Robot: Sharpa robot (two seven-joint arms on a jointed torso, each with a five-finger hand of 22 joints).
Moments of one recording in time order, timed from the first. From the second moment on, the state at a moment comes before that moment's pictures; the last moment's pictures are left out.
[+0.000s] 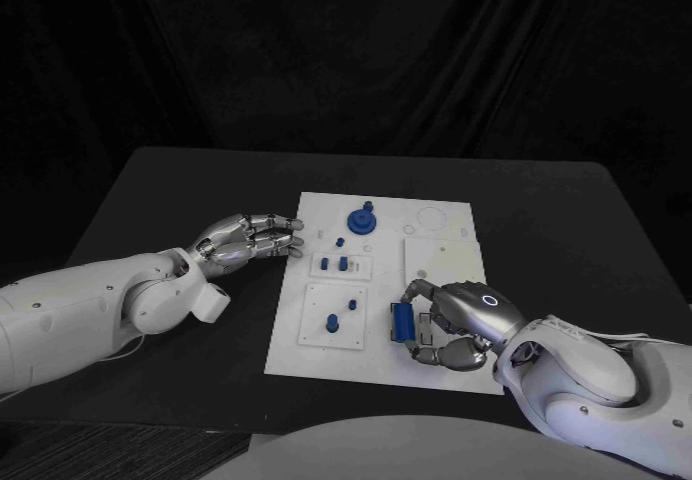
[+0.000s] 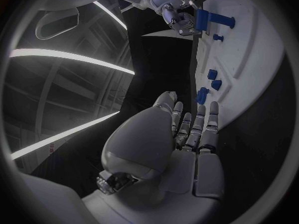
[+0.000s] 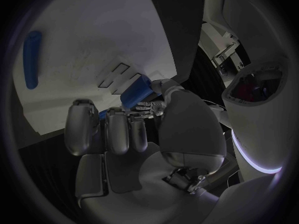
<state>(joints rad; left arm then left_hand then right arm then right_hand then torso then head) 1.13 -0.91 -0.22 1.38 -0.23 0.19 0.49 1.64 0.17 -0.11 0.12 0.59 0.44 0.16 0.47 0.09 0.07 0.17 0.63 0.07 0.31 0.25 0.46 0.19 0.13 0.43 0.29 0.08 0.83 1.00 -1.08 -0.25 2.01 -1.78 -0.53 -0.39 1.13 -0.19 0.23 0.27 0.97 0.33 0.10 0.98 0.03 1.46 -0.01 1.57 1.31 1.47 -0.07 1.45 1.31 0.05 1.47 0.04 1.32 1.31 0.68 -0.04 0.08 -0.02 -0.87</state>
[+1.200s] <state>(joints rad) 1.13 -0.91 -0.22 1.38 -0.23 0.19 0.48 1.64 0.17 -0.10 0.12 0.59 0.44 0.16 0.47 0.09 0.07 0.17 0.63 0.07 0.31 0.25 0.46 0.19 0.12 0.43 0.29 0.08 0.83 1.00 -1.07 -0.25 2.00 -1.78 -0.48 -0.44 1.13 -0.16 0.20 0.29 0.73 0.26 0.11 0.84 0.21 1.47 0.00 1.56 1.31 1.47 -0.07 1.44 1.31 0.05 1.47 0.04 1.30 1.31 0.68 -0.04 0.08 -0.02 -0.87</state>
